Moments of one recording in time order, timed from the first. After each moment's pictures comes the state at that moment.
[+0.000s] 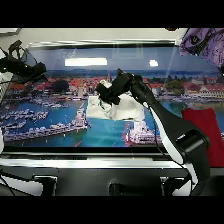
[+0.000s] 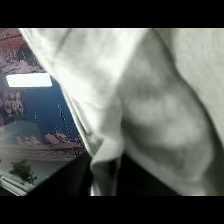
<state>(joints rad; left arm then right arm) 0.09 -1.71 1.99 1.32 -1.49 -1.78 0.51 -1.84 1.79 2.14 -1.01 -0.97</state>
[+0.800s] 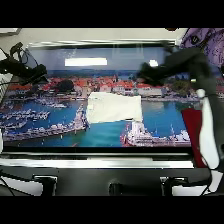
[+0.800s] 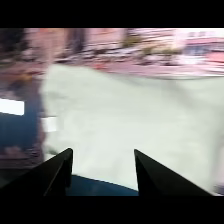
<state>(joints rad) 0.09 -1.69 1.96 1.32 -1.49 -1.78 0.04 -1.61 1.77 2.15 -1.29 -1.42</state>
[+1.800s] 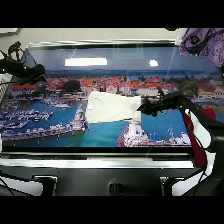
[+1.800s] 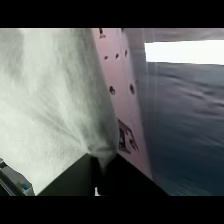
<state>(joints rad) 0.10 -1.69 1.96 1.32 -1.49 -1.75 -0.08 -1.82 1.24 2.54 -1.10 -1.90</state>
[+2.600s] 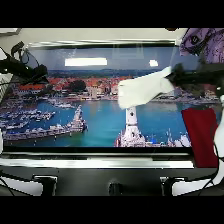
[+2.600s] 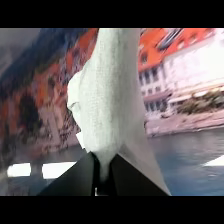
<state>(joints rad) 0.08 -1.69 1.96 1.32 -1.50 -1.75 -0.29 -1.67 1.65 2.39 -1.14 -1.54</state>
